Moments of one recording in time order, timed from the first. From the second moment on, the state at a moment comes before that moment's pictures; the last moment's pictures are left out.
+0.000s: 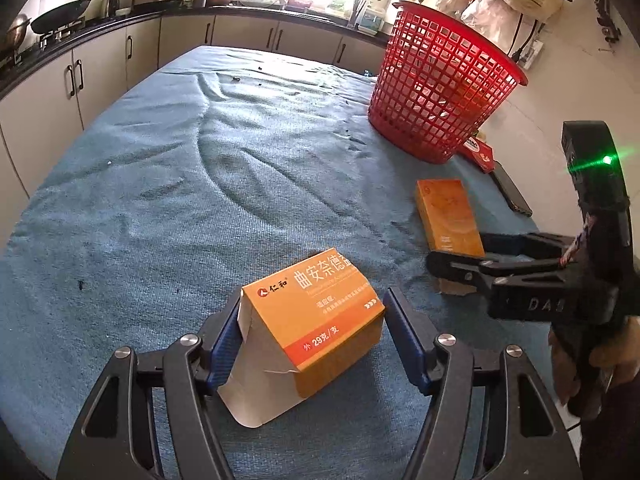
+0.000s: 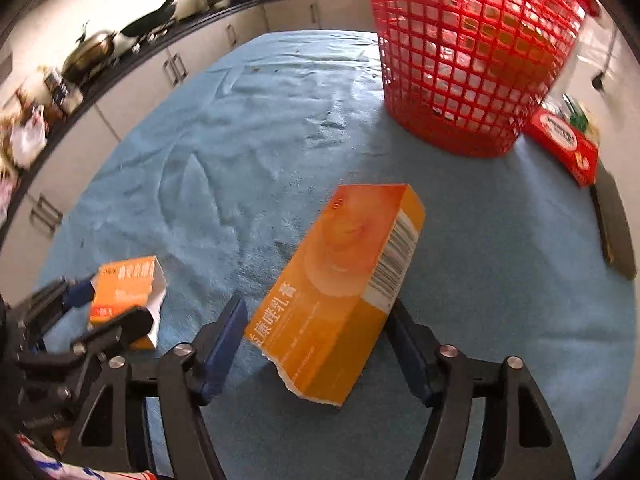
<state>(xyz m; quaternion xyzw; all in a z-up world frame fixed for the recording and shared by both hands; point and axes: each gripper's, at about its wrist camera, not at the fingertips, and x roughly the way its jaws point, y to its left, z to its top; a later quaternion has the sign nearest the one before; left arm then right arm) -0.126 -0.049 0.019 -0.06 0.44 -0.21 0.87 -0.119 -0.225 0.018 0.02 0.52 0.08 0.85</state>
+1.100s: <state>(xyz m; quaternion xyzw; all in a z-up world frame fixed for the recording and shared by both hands) -0.139 -0.044 0.038 -0.03 0.40 -0.18 0.90 -0.136 -0.263 0.024 0.10 0.49 0.05 0.86</state>
